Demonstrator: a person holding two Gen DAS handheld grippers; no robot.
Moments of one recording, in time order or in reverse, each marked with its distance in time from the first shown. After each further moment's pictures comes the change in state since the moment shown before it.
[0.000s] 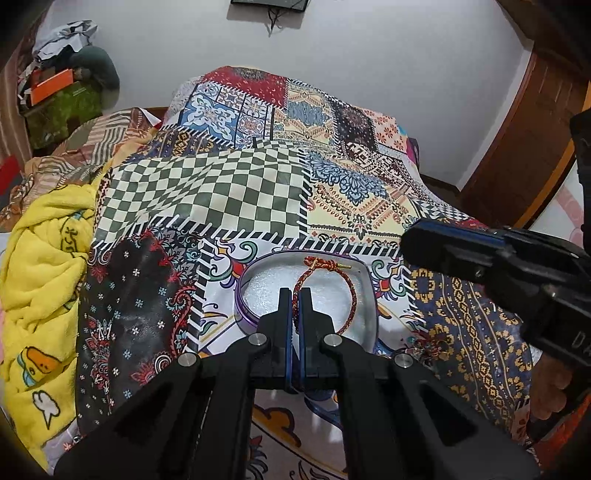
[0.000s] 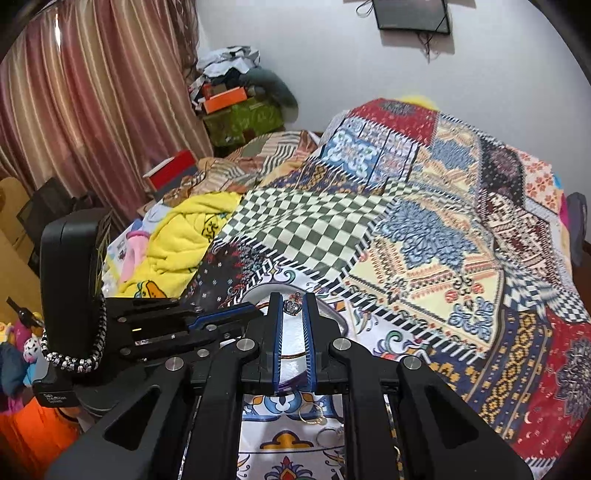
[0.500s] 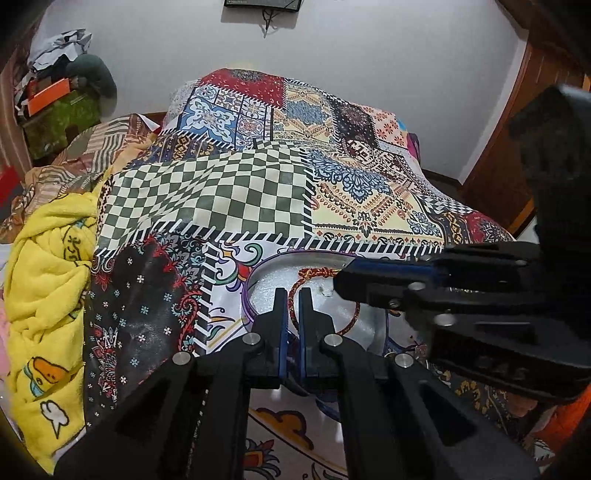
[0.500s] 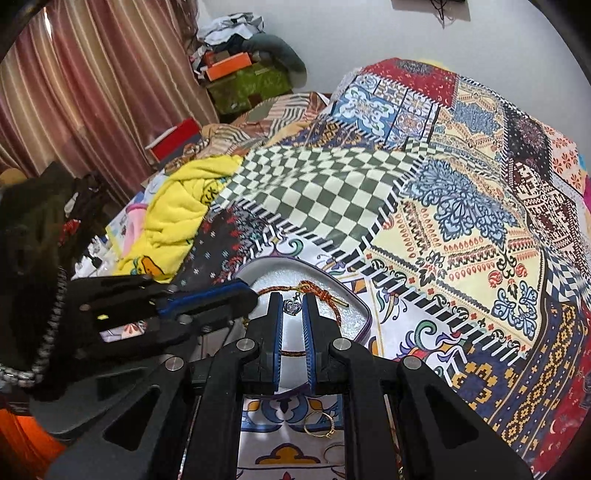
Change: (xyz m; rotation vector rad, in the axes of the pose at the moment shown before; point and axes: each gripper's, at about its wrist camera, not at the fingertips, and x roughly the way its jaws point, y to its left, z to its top) left arm -0.001 0.002 0.000 0.033 -0.007 0.020; right arm 0.047 -0.005 -0.006 0.006 0.142 0.043
